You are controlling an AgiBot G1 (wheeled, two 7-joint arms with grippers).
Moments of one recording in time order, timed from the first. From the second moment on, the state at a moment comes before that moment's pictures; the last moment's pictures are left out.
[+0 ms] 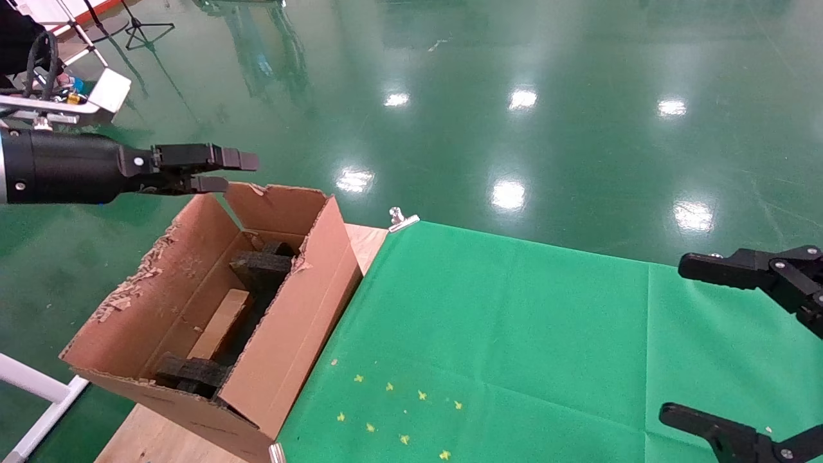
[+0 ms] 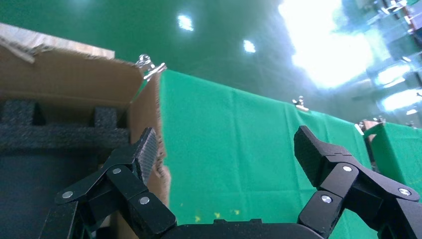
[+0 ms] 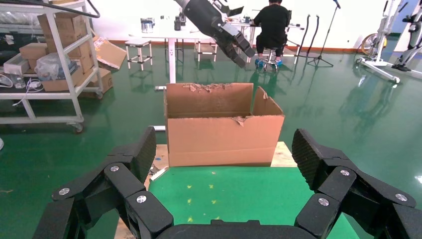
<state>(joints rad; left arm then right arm) -2.03 0.59 0.58 -0.11 1.61 1.59 -0.82 1.09 -0.59 -0.34 1.26 -0.69 -1.47 0.15</state>
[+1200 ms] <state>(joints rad) -1.60 0.60 0.45 -0.64 1.22 1.54 -0.53 1.09 -0.59 -0.34 1.26 -0.69 -1.47 0.15</state>
